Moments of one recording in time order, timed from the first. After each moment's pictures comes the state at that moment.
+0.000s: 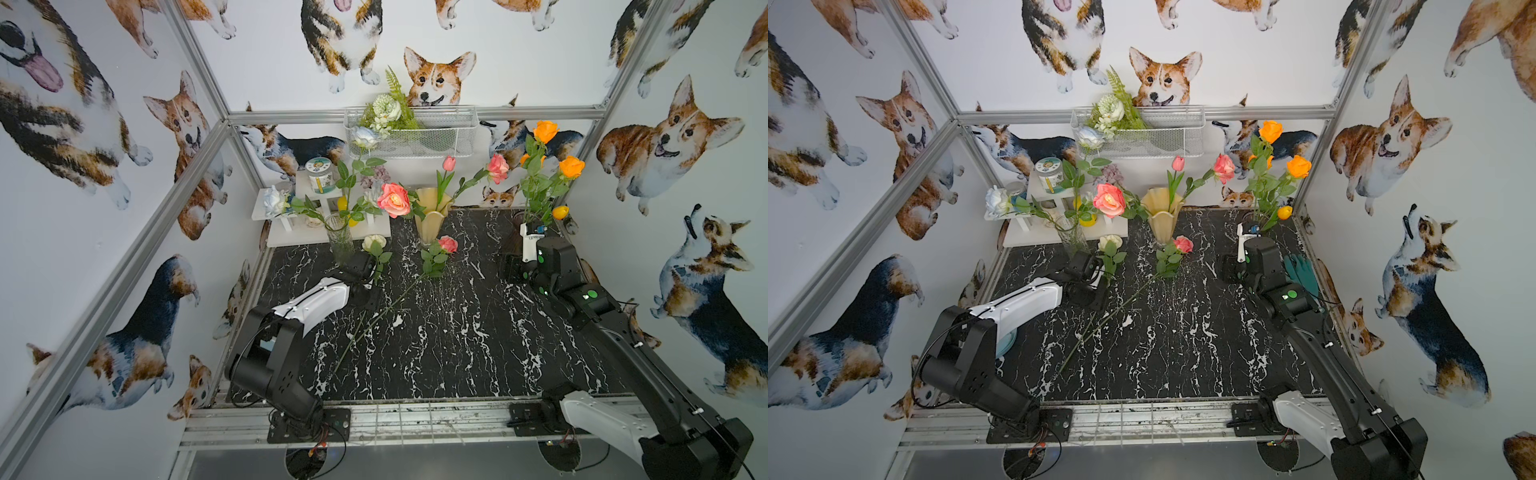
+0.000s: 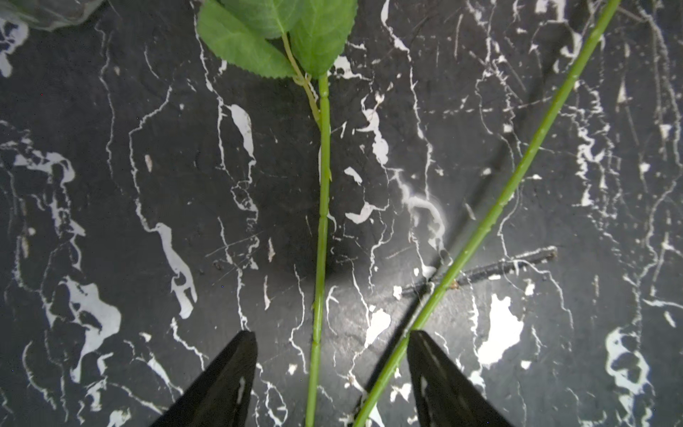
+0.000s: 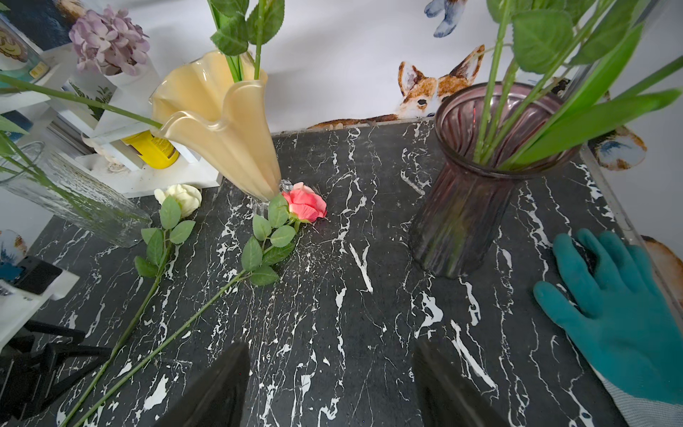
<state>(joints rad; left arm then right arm) -0.37 1.61 0.99 -0.58 -0.02 -0.16 0.28 1.00 0.99 -0.53 0.10 0.28</state>
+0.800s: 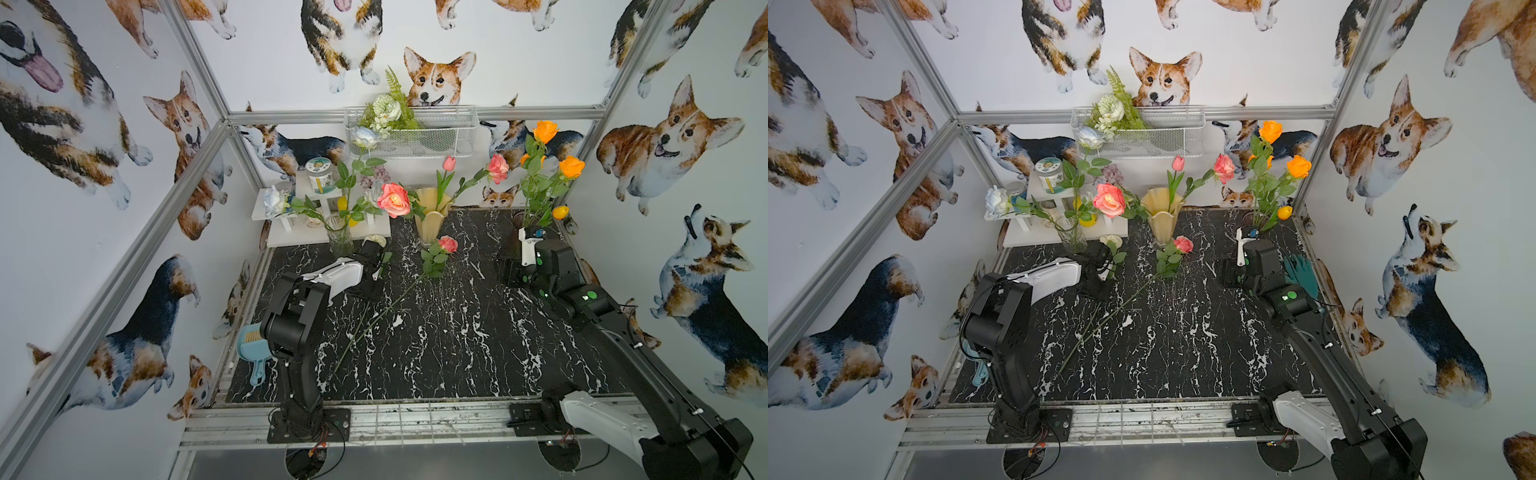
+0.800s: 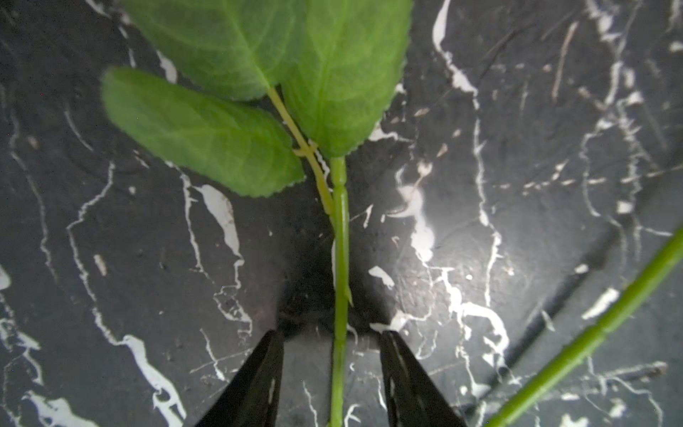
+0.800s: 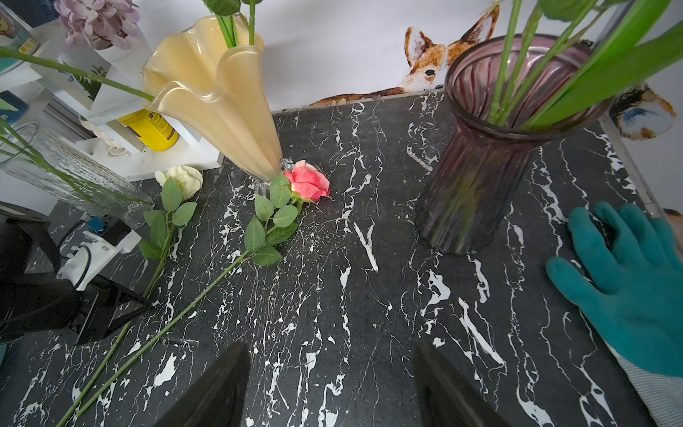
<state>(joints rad) -0.35 1.90 1.22 -0.67 -0.02 -0.10 0.28 1.00 0.98 -0.57 0.07 0.31</state>
